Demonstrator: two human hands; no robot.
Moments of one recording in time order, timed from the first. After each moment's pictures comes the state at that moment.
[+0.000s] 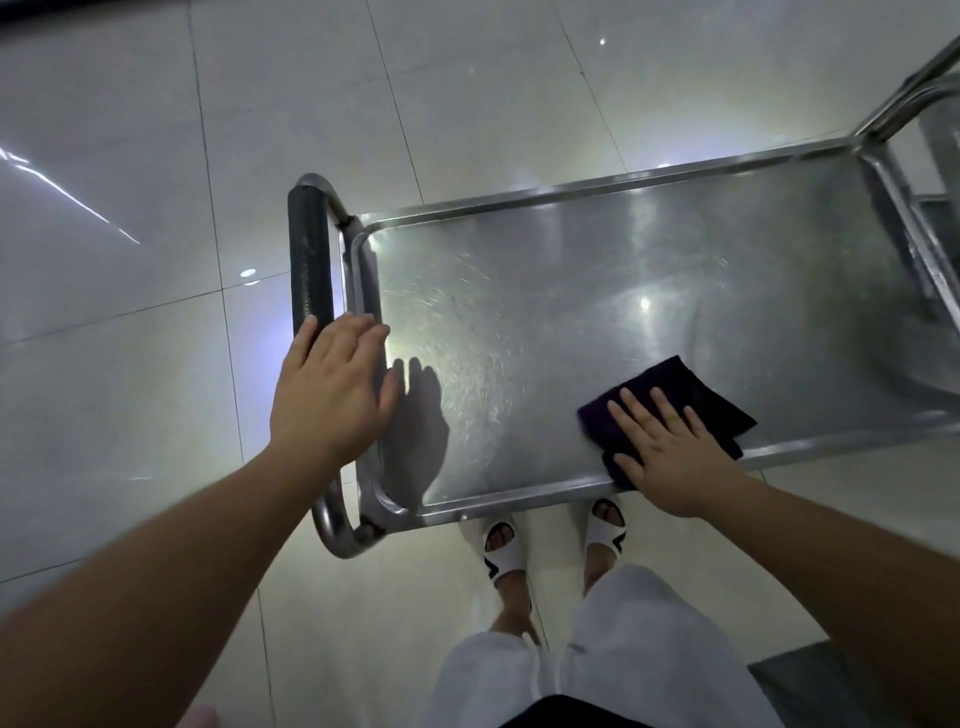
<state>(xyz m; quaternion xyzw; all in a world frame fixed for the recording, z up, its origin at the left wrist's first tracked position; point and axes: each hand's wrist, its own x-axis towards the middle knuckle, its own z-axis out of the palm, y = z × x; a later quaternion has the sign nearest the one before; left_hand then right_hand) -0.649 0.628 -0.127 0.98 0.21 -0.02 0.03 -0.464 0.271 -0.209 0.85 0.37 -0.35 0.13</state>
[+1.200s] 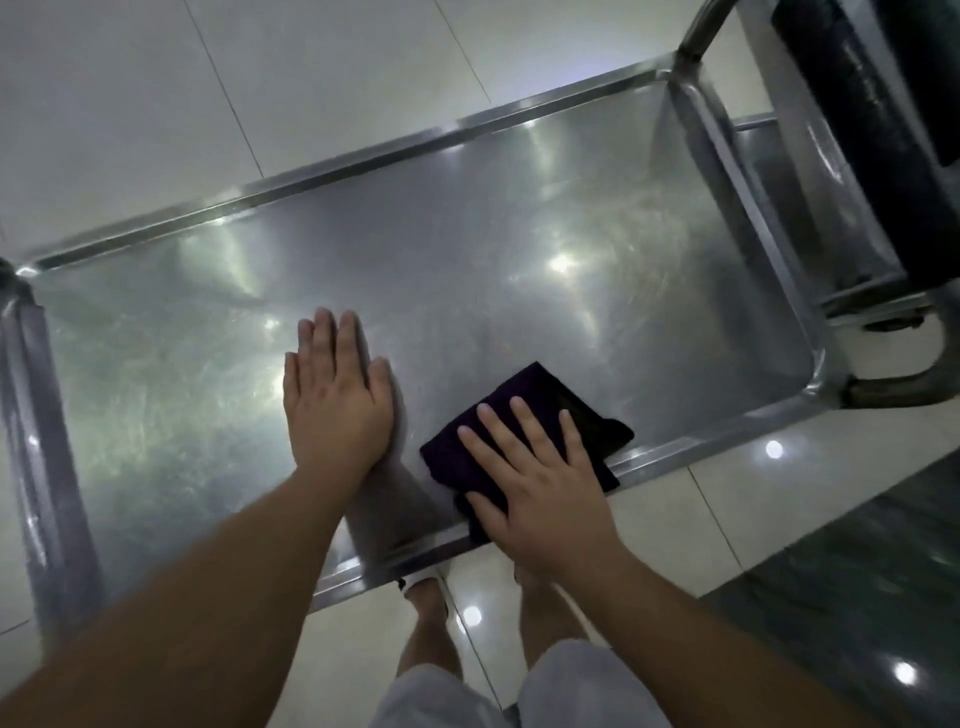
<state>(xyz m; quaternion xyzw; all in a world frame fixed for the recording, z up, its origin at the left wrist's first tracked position) -0.423 0.420 -0.263 0.93 0.34 -0.03 0.17 -0.407 0.176 -0.248 0.90 0.38 -0.18 -0.04</state>
